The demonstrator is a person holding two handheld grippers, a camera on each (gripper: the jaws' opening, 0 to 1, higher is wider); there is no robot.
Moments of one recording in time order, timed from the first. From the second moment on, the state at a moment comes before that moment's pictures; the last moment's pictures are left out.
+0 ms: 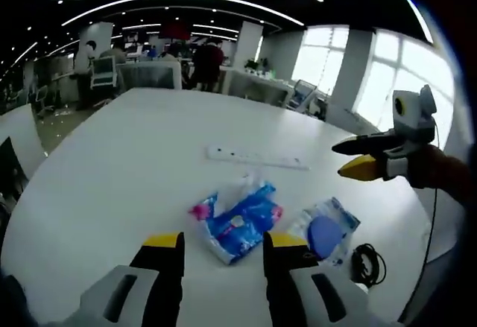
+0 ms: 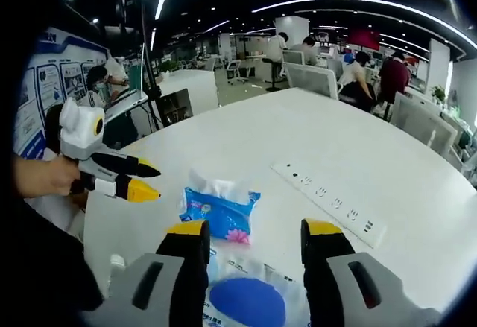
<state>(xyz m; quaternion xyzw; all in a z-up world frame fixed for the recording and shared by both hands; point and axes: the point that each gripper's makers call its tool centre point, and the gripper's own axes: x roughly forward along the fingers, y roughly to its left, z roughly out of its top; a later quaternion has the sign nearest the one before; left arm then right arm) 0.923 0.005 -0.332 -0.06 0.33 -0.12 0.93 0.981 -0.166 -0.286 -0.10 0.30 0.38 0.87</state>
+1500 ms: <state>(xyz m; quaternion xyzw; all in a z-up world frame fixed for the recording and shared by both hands) 0.942 0.002 -0.392 -0.10 0.41 -0.10 0.90 1.001 -0.123 -0.383 -0.09 0.36 0.39 0.84</state>
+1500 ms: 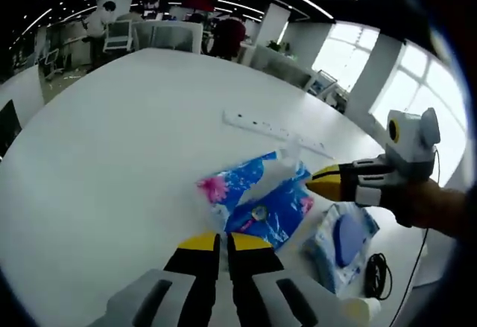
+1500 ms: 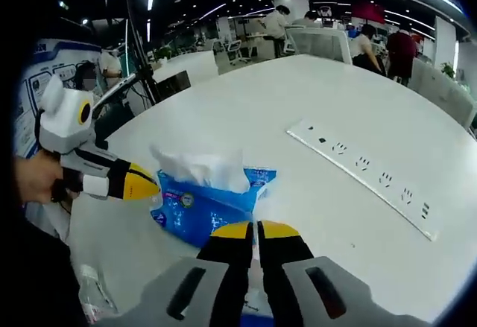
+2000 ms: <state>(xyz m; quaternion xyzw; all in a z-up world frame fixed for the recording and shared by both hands) 0.945 -0.004 -0.360 -0.10 0.38 -0.11 0.91 0.994 -0.134 -0.358 -0.09 0.33 0.37 0.86</state>
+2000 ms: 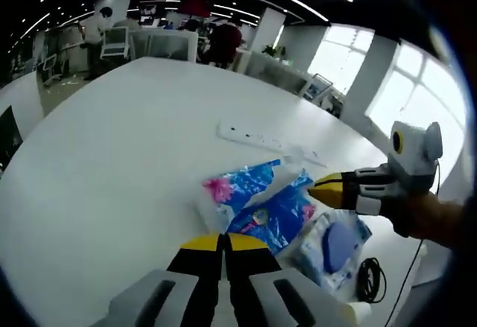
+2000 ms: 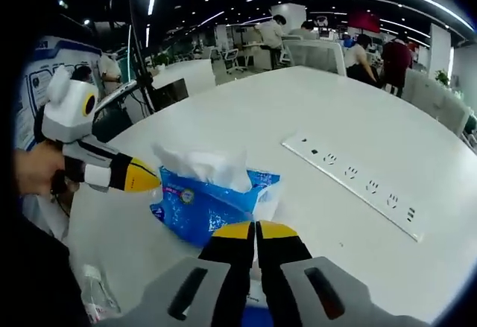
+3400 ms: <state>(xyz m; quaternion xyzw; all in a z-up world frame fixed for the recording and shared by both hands) 0.927 -0.165 -0.291 -0.09 0.35 -0.28 0.89 0.939 -0.309 -0.283 -0.02 0.25 0.19 0.95</state>
